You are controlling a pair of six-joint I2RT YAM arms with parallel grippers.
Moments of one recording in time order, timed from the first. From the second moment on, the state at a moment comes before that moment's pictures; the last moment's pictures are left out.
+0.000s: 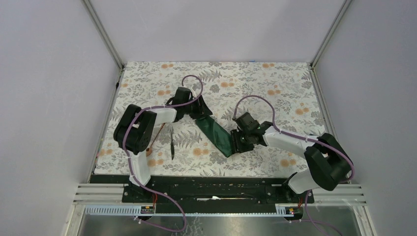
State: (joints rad) left arm -0.40 1.93 1.05 0.20 0.42 -0.69; right arm 0.70 1.49 0.75 -0.41 -0.16 0.49
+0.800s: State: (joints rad) left arm -0.37 1.80 1.02 0.05 0.29 -0.64; right arm 0.82 1.70 0.90 -0.13 -0.44 0.71
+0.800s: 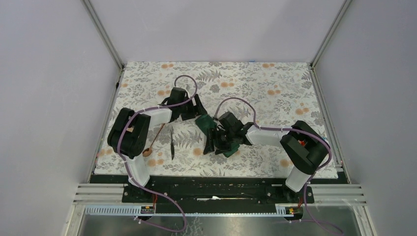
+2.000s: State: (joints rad) left arm -0.79 1.89 0.92 0.42 0.33 -0.94; right arm 0.14 1.07 0.56 -0.51 -0.17 0.64
